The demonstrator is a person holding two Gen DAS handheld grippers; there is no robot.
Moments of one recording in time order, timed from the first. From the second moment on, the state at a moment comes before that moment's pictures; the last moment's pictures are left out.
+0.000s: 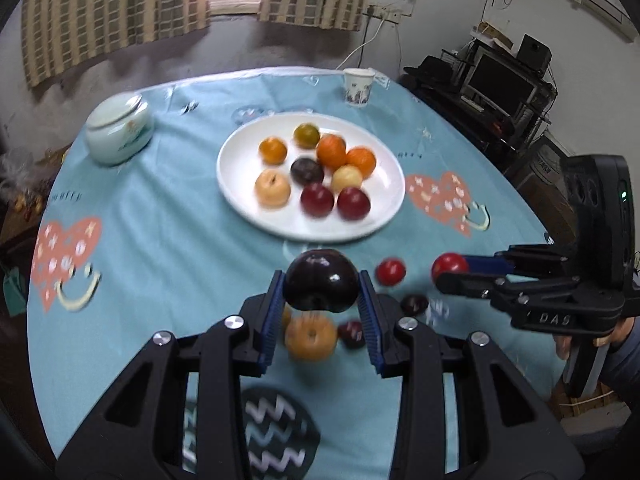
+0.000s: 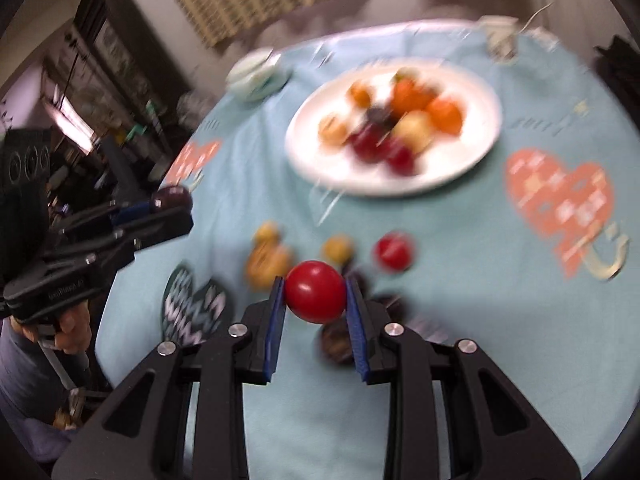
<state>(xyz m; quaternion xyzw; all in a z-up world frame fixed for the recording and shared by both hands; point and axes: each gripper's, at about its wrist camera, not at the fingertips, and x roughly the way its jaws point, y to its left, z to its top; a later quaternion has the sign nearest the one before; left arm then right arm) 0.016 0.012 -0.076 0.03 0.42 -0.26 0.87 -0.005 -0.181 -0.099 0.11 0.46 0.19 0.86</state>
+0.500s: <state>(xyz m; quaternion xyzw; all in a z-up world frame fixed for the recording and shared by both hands) 0.152 -0.031 -0.093 0.05 0.45 -0.17 0.87 0.130 -0.185 -0.107 0.08 0.45 0.19 0.87</state>
